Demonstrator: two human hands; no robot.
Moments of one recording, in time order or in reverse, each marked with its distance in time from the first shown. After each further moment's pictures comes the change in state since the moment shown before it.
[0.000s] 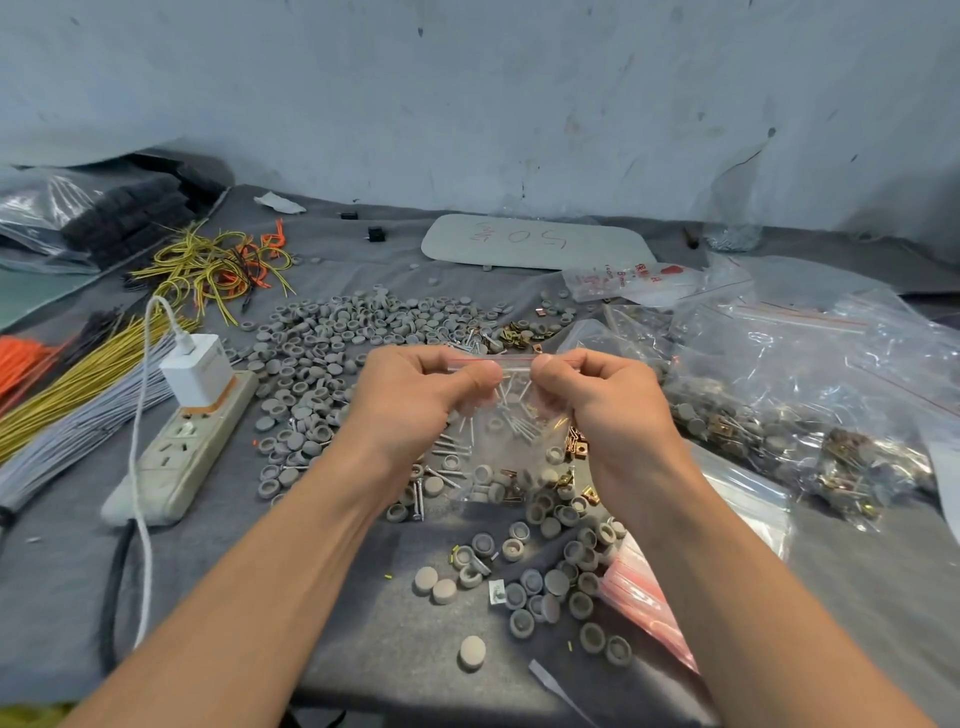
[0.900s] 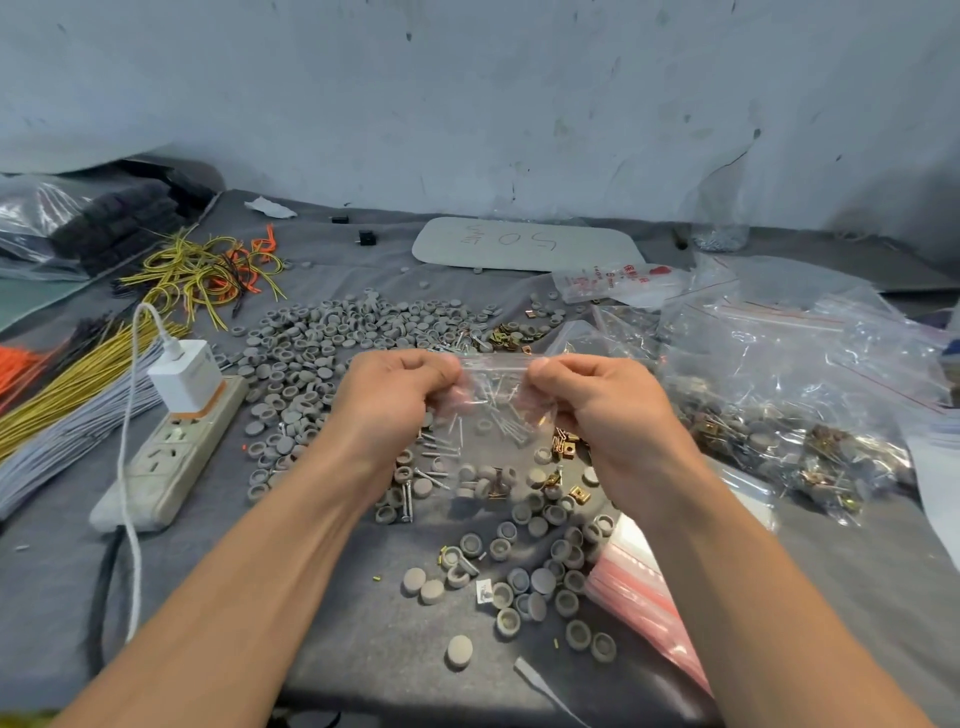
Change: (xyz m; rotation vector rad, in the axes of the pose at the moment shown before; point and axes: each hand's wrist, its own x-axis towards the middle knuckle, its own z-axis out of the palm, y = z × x) left_hand 0.010 -0.012 -0.009 0.012 0.023 -0.028; right_hand 0.001 -0.006 -0.018 -0.076 -0.083 0.065
